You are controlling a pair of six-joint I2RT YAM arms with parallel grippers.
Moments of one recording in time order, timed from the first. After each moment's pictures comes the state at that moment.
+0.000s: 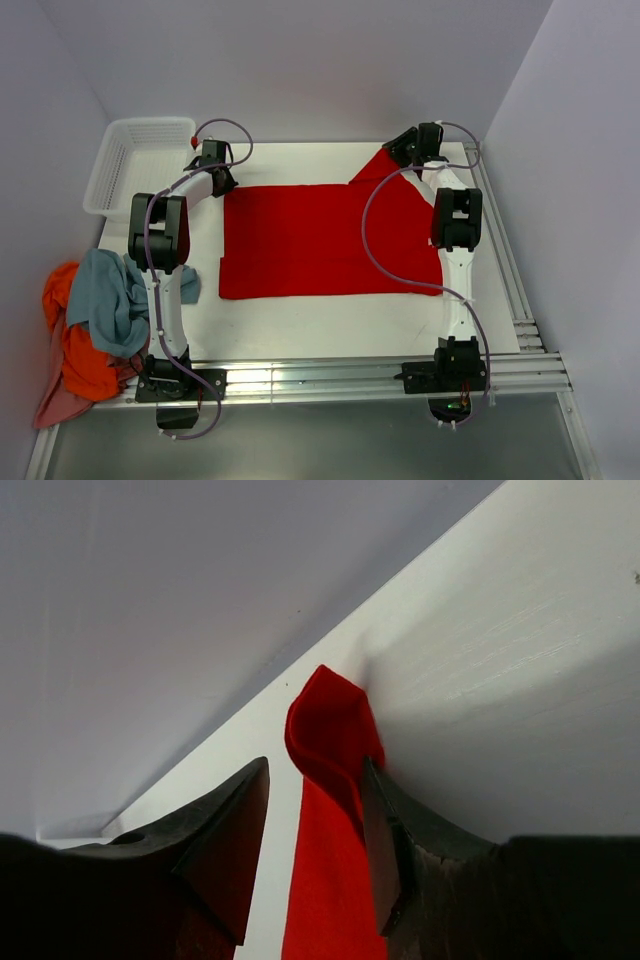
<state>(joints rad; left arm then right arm) -0.13 2.26 1.69 -0.26 -0.20 -0.53 -0.04 2.68 2.21 -0.02 -0.28 0.94</state>
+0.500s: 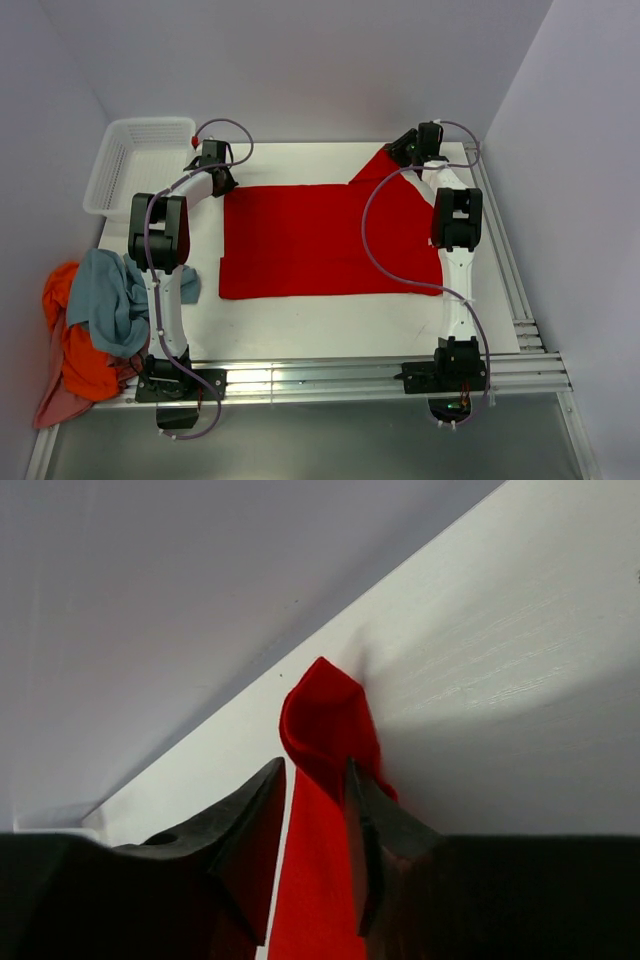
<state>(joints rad) -0.13 2.26 1.69 -0.26 -0.20 -0.52 -0.03 2.67 2.21 -0.03 -0.28 0.89</state>
